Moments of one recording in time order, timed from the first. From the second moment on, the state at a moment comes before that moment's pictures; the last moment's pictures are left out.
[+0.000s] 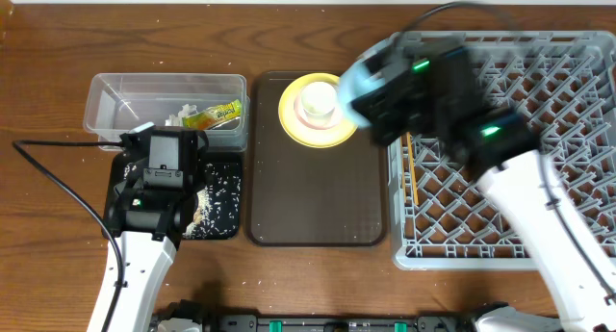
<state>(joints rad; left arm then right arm) -0.10 1.08 0.88 -0.84 -0.48 -0.51 0.35 1.45 1.40 -0.69 -0.51 0.00</state>
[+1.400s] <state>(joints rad) -0.10 1.08 0.88 -0.84 -0.48 -0.51 -0.15 2.05 1.40 -0.25 -1.53 -0.13</state>
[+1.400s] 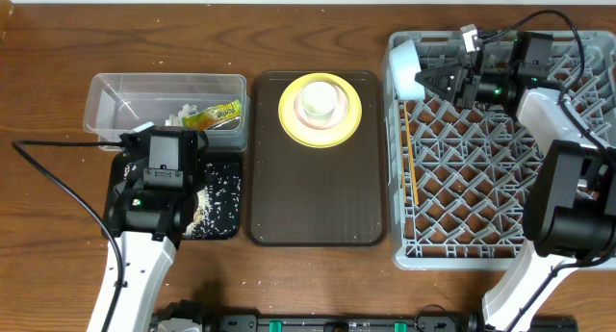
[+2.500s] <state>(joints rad) -0.10 1.08 0.88 -0.84 -0.48 -0.51 -0.31 2.03 1.41 -0.53 -1.41 -0.08</state>
